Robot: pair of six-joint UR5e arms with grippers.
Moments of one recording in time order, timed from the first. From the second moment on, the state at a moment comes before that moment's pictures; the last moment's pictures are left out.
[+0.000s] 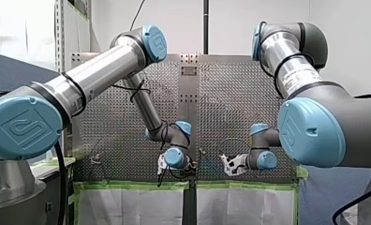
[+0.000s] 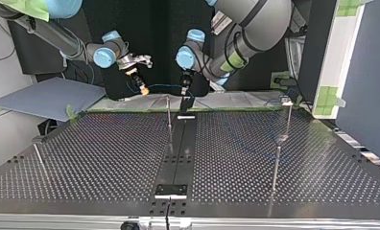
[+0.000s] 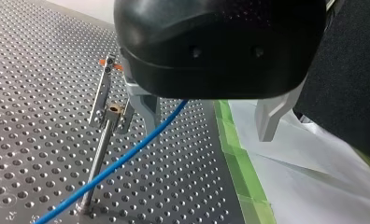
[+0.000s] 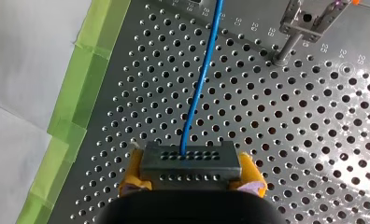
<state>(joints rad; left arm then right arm) -0.62 -2.51 -1.58 -2.56 -1.89 -1.70 1.86 -0.67 1.74 -0.76 1.09 1.16</state>
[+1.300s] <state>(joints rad) -0.63 -2.51 -1.58 -2.47 -1.89 -1.68 1.85 -0.67 1.73 -0.76 1.04 1.17</state>
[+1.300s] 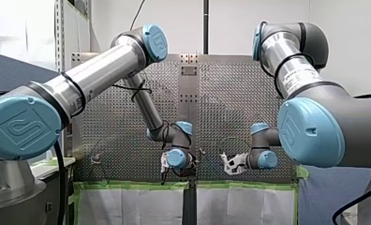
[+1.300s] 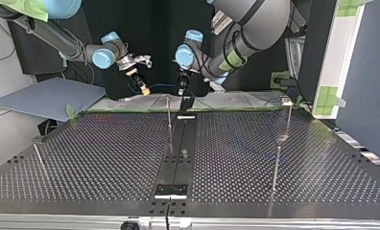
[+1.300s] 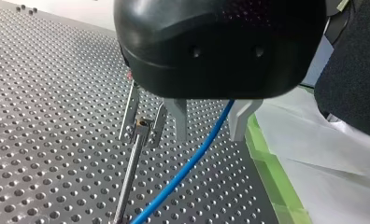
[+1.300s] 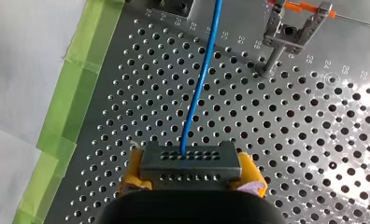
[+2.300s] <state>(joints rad) -0.63 -2.51 -1.58 -2.49 -1.89 -1.61 1.85 -0.67 1.71 -0.77 1.04 1.20</state>
